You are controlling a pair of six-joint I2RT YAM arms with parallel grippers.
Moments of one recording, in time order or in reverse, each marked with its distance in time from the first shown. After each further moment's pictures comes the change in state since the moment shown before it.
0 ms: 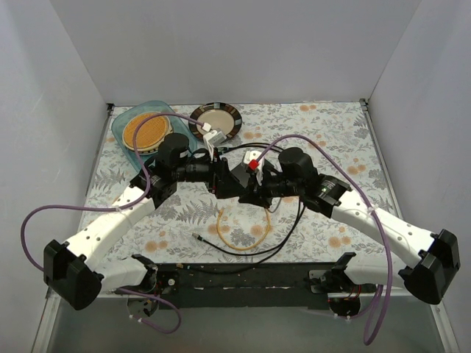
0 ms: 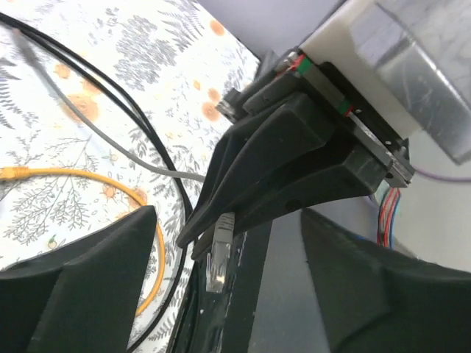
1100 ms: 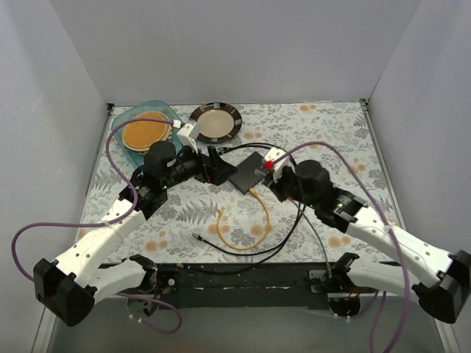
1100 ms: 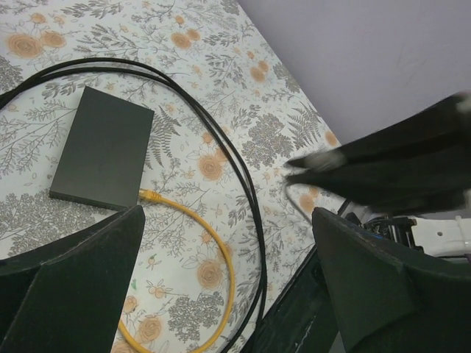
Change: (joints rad) left arm 0.014 -0.146 -0.084 0.081 -0.527 -0.078; right arm 0.001 -0.252 -0.076 0.074 0.582 -0.034
